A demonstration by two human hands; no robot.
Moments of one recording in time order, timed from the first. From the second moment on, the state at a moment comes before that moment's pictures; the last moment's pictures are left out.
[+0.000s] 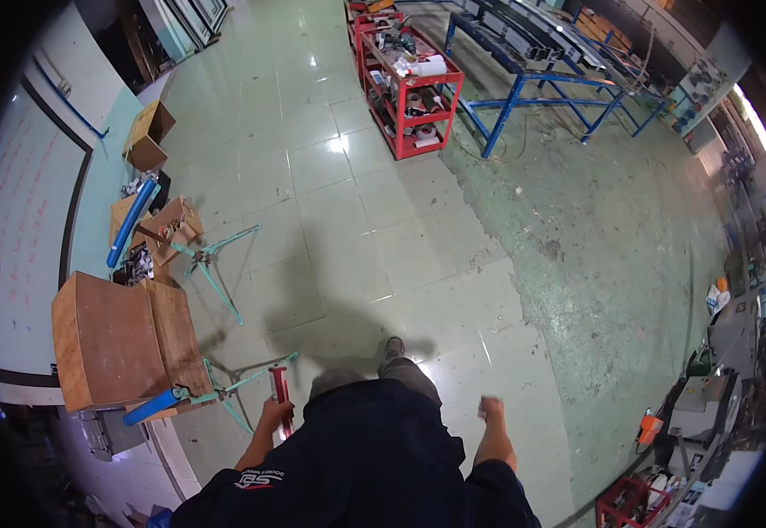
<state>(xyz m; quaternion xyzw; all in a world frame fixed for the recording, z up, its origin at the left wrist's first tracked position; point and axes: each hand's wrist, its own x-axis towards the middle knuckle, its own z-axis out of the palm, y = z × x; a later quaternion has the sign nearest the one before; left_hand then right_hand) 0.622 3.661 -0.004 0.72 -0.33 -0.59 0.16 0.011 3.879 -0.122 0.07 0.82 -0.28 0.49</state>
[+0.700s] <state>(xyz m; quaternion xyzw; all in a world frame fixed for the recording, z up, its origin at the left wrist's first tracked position) 0.586 3.122 -0.029 0.75 -0.30 -0.57 0.17 -0.017 3.271 -0.045 0.01 0.81 -0.23 0.53</state>
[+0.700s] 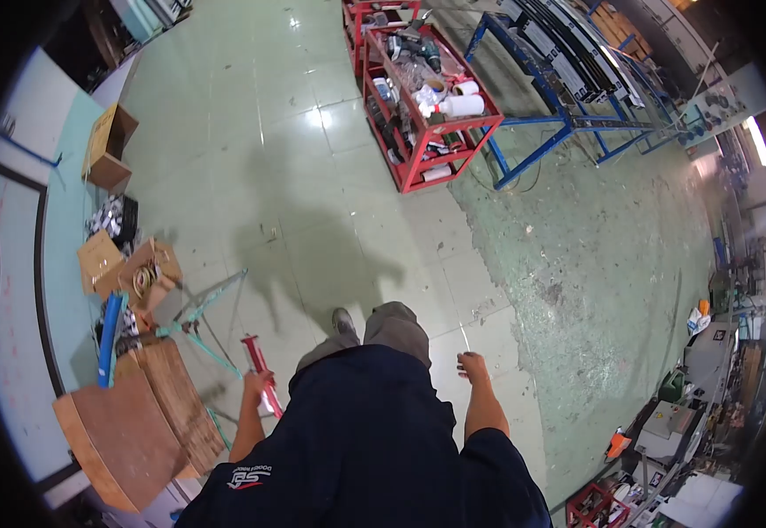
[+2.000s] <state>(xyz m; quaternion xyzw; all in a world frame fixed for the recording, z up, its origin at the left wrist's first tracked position) 0.420 2.364 0.028 0.74 -0.34 -0.57 0.07 -0.218 2.402 -0.066 -0.25 0.84 -0.39 0.30</state>
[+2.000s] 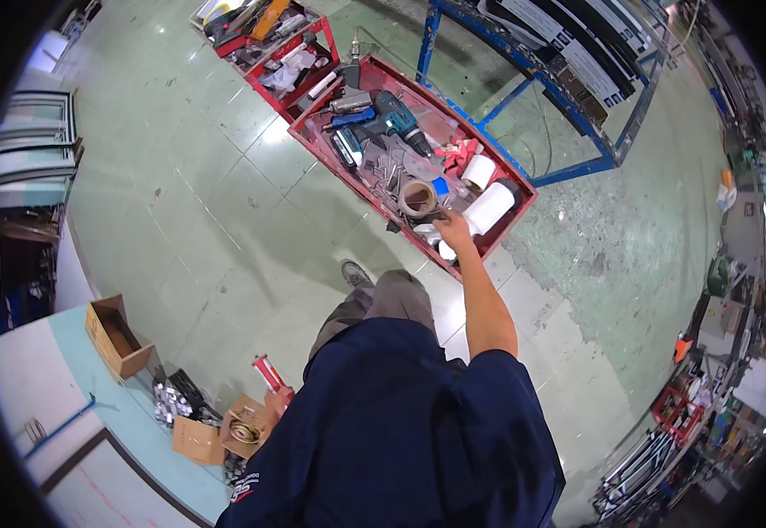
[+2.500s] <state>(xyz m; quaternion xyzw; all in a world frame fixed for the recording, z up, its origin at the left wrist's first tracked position) 0.356 2.136 0.032 0.64 -0.51 -0.57 0.03 -0.211 2.186 0.001 -0.42 0.82 -0.34 0.18</state>
